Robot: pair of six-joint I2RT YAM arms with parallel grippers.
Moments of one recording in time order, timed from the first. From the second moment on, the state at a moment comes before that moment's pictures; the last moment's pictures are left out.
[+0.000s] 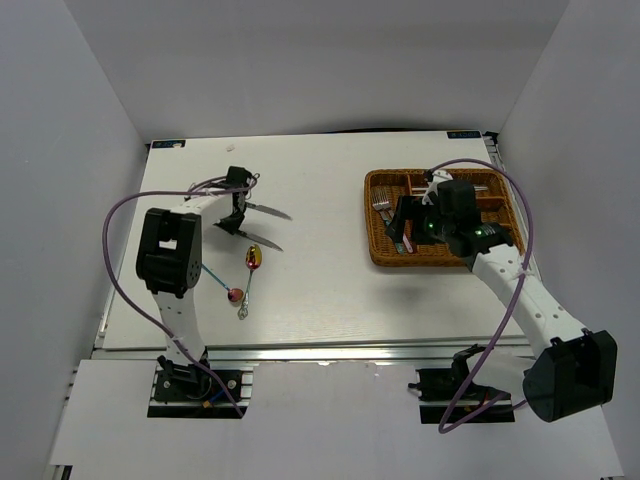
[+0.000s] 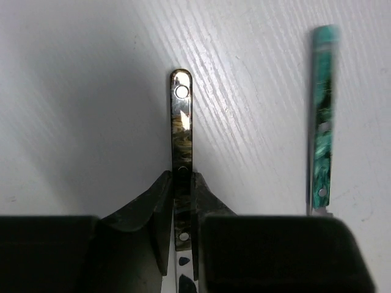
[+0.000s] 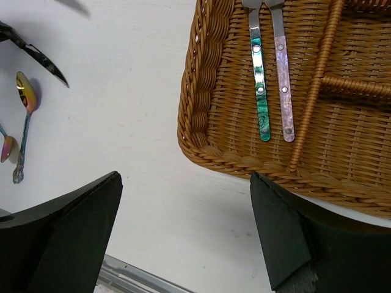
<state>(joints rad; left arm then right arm) -0.20 2.02 1.38 -0.63 -0.53 -1.28 0.34 1.17 0.97 -0.48 -0.17 0.30</state>
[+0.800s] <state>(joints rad) -0.20 1.74 1.19 -0.55 -0.46 -1.34 0.34 1.13 0.97 -0.46 -0.23 0.30</state>
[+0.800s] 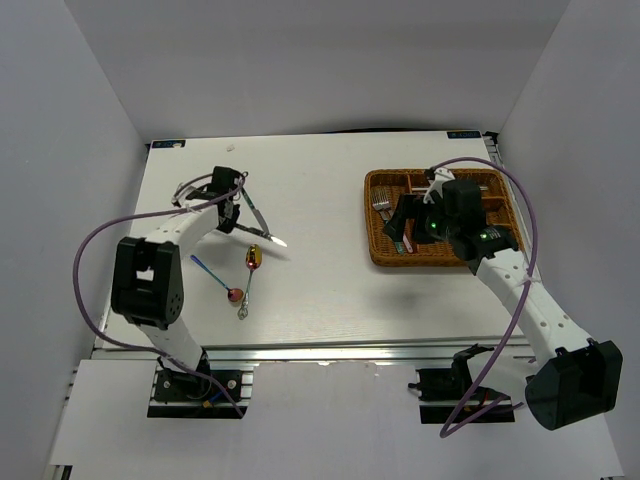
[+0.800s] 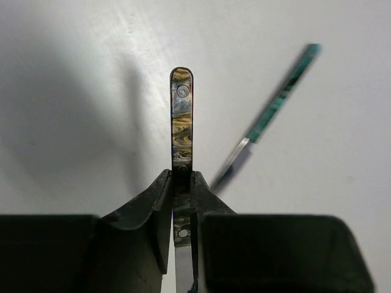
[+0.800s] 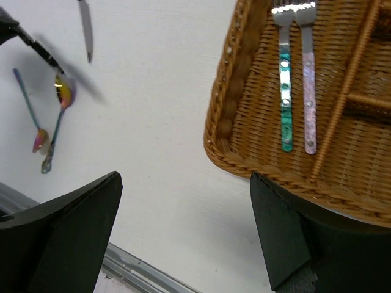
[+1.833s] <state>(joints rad) -0.75 1.61 1.20 0.12 0.01 -0.93 0.39 1.18 0.90 -0.15 -0.49 0.49</state>
